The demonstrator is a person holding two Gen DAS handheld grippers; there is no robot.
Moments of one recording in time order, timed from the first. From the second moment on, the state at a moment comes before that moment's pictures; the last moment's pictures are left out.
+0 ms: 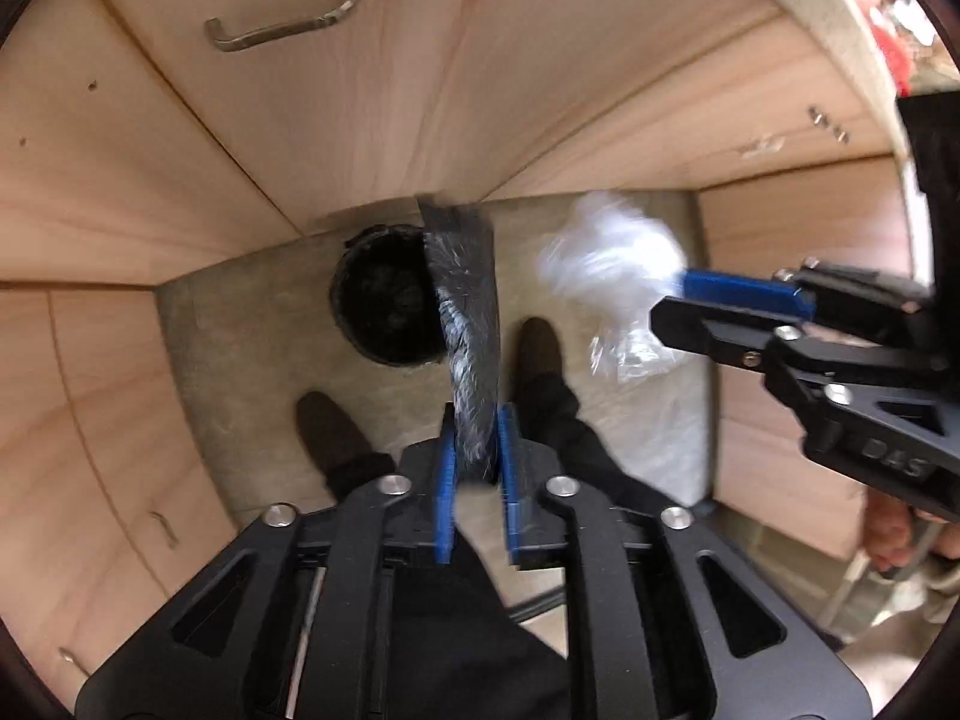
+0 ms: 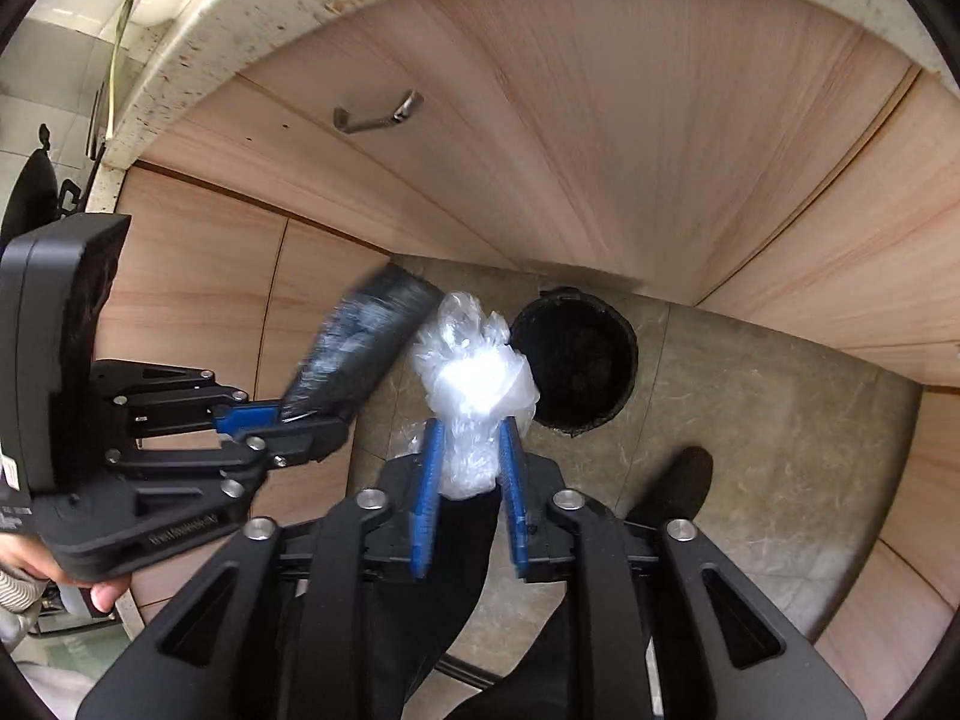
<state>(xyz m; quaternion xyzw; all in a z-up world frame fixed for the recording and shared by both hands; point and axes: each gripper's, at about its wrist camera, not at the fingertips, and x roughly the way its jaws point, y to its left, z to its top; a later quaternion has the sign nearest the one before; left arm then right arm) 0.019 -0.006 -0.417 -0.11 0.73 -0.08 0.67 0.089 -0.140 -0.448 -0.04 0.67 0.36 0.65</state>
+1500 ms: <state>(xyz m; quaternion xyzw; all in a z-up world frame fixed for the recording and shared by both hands) 0.106 0.034 -0.240 -0.09 0.58 -0.04 0.81 0.158 -0.176 -0.288 -0.02 0.55 0.35 0.76</state>
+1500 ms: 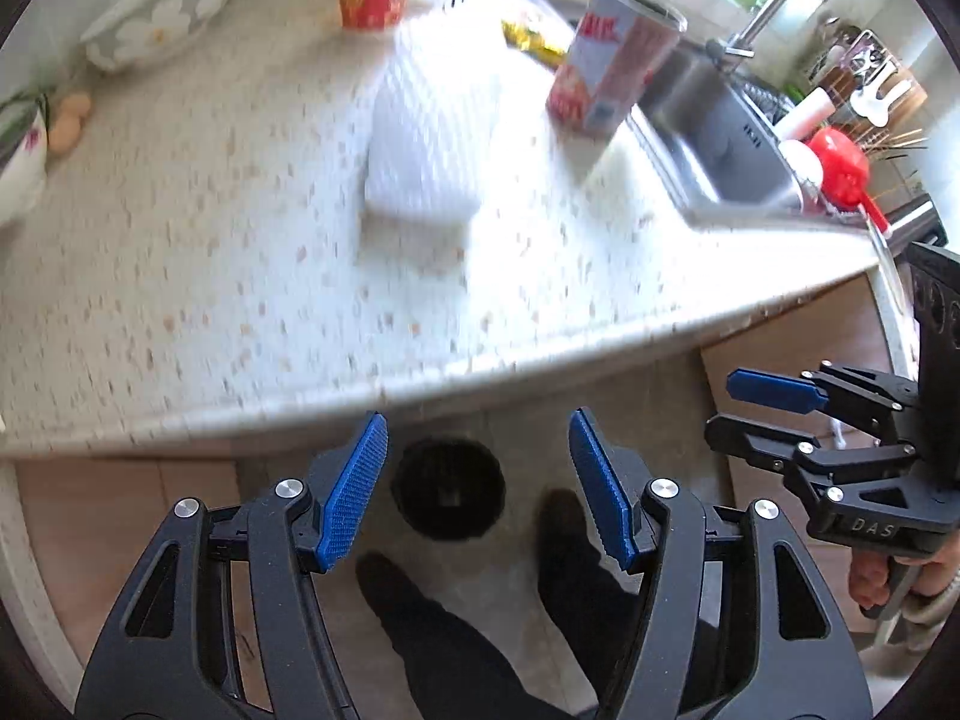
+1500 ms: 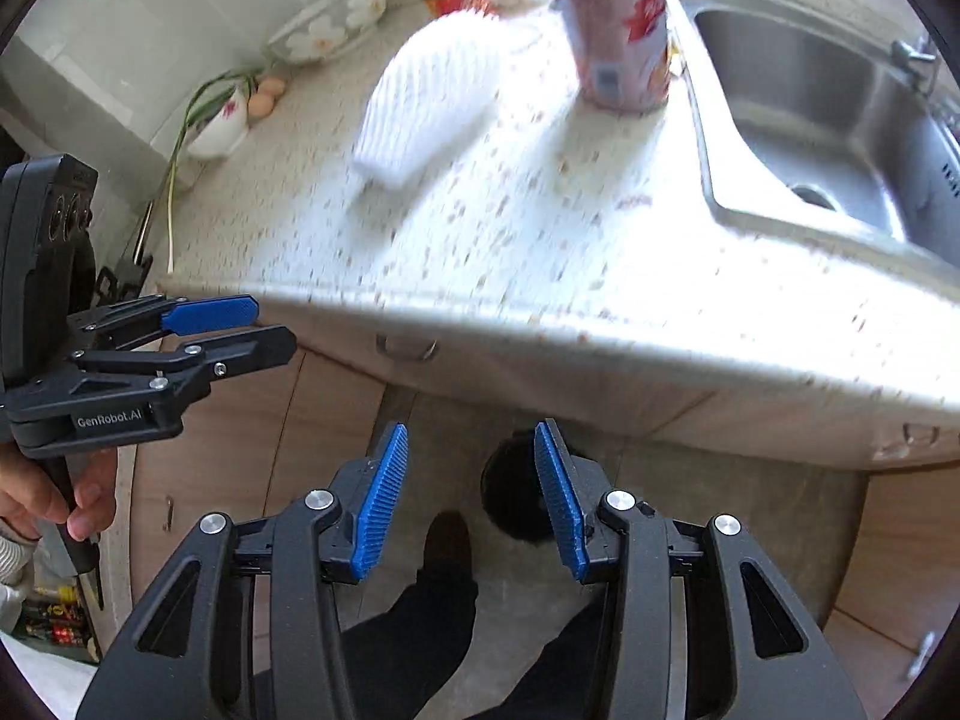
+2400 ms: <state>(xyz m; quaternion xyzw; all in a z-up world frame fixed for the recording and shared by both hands) 0.243 0.063 -0.240 -0.07 0.55 -0.03 0.84 0.318 -0.138 -0.225 -0.06 0.43 0.31 0.85</state>
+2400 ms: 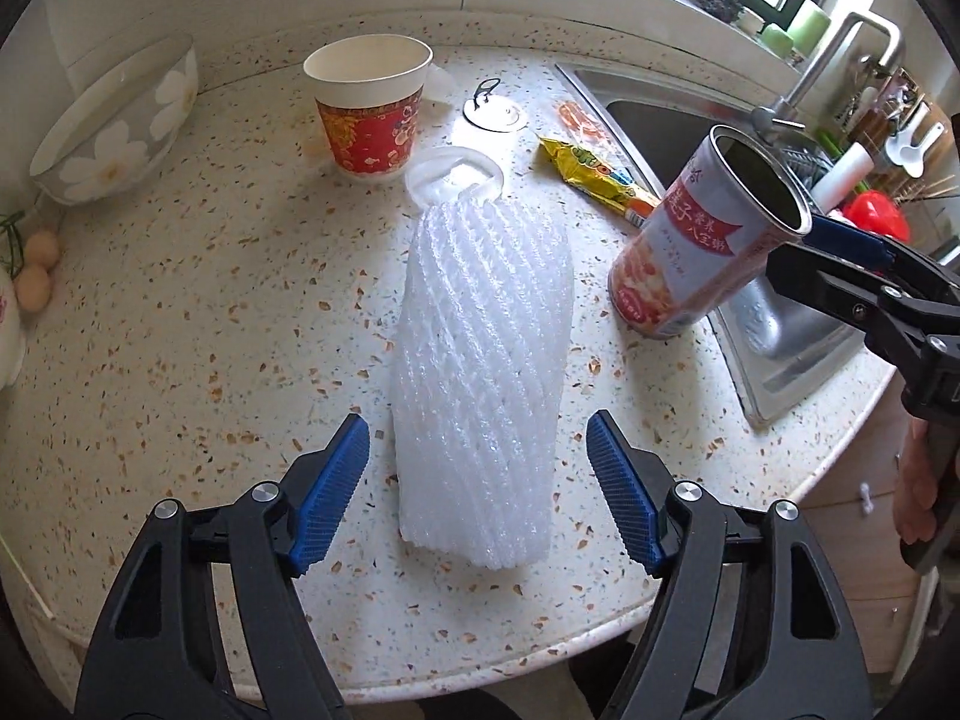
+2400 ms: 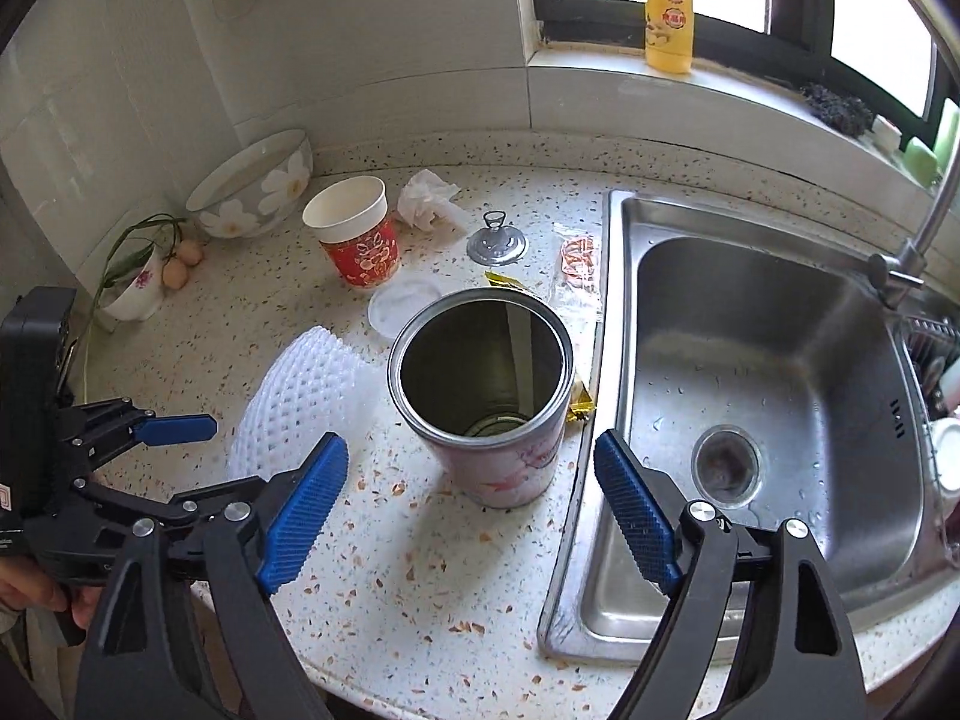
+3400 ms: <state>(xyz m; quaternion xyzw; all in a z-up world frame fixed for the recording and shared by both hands) 0.225 0.070 -0.217 -0.12 0.53 -0.06 0.84 0.303 -0.146 -0.209 -0.05 0.40 0.30 0.87</state>
